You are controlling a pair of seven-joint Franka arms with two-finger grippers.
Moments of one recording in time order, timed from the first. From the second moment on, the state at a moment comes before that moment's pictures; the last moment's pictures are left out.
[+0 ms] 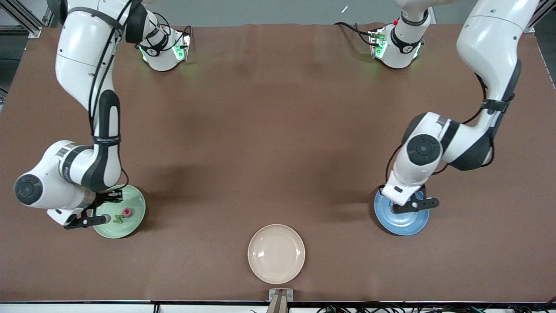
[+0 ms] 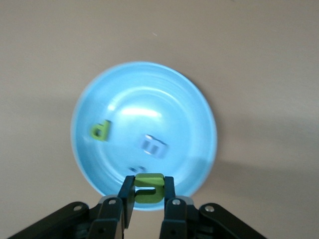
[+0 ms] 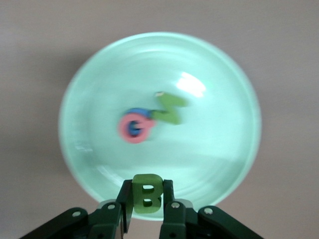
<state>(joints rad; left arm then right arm) 0.18 0.57 -0.50 -1.67 0.57 2.13 -0.67 0.47 0.82 -0.73 -1.53 0.53 2.04 -0.56</state>
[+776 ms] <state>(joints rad) 0.26 0.64 -0.50 -1.60 0.57 2.07 -0.51 0.46 0.78 -0.71 -1.42 0.49 2.07 -0.60</state>
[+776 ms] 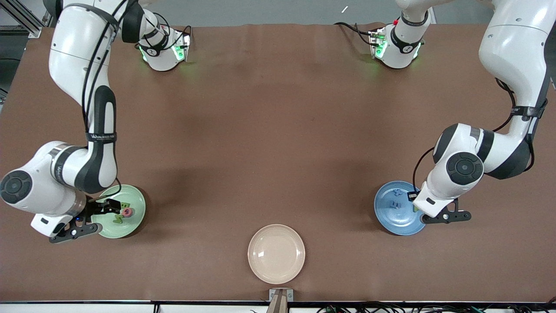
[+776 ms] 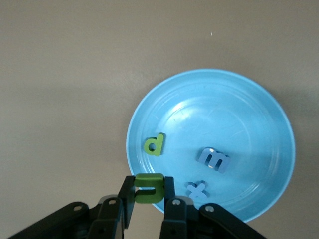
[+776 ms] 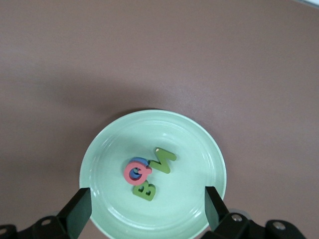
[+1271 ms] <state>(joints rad) 0.26 0.71 -0.51 -1.59 0.57 2.18 -0.52 0.32 0.51 -0.52 -1.42 0.26 1.94 -0.50</state>
